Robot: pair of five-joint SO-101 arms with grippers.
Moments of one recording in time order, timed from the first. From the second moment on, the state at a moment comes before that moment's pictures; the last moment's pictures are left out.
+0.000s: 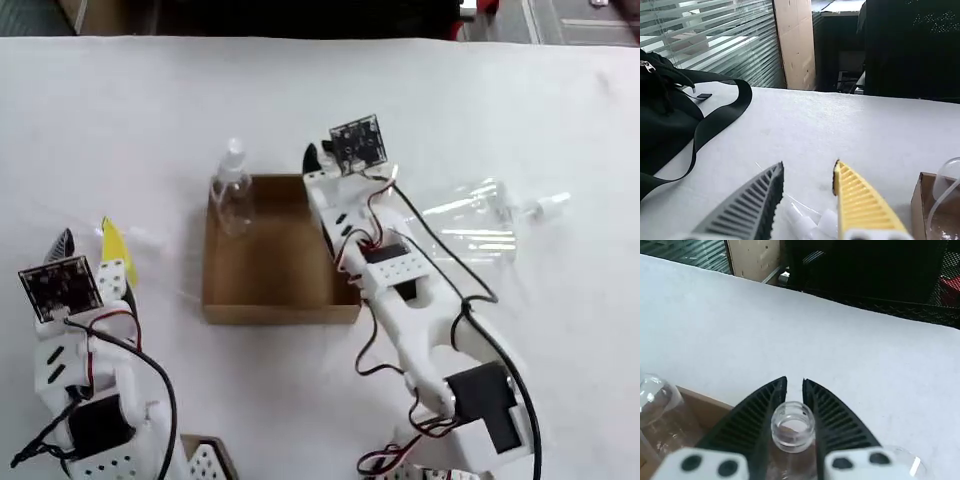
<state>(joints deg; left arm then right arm) -26.2 -104.0 85.9 41.2 -3.4 -22.2 -4.4 47.6 -17.4 4.4</state>
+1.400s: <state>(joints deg) -26.2 -104.0 89.8 37.0 -3.4 -25.1 -55.6 47.7 23.0 4.4</state>
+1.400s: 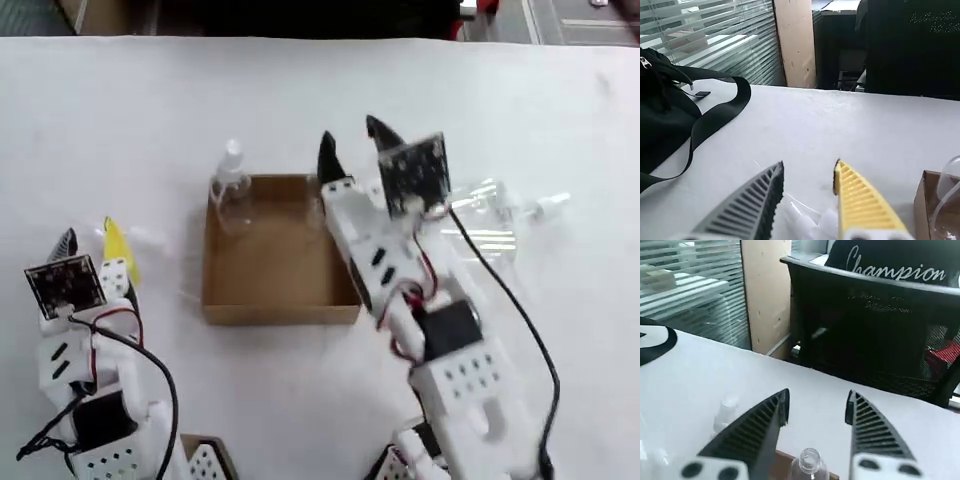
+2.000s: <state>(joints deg) -15.6 -104.0 87.8 46.4 -20.1 -18.9 -100.1 84.0 36.8 4.4</state>
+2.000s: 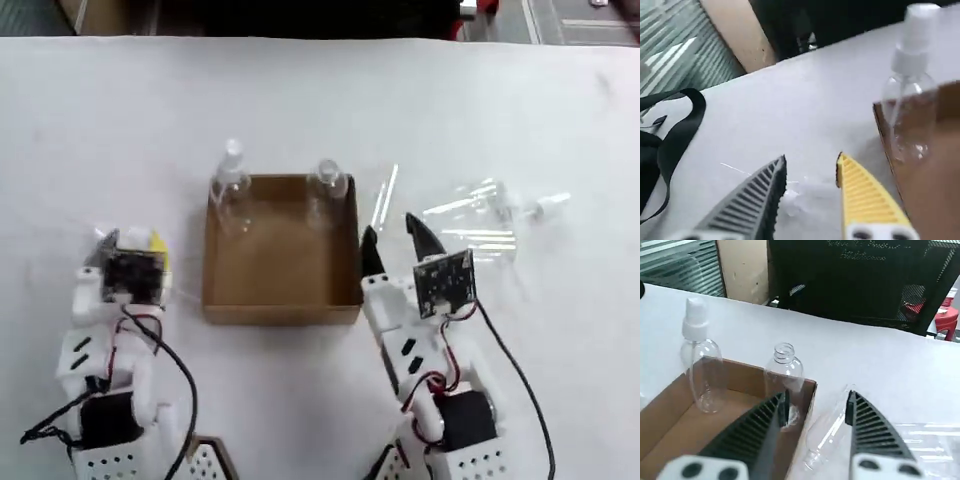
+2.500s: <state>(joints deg) -15.7 -89.9 64.0 59.6 -22.0 -18.7 -102.4 94.5 27.4 11.0</state>
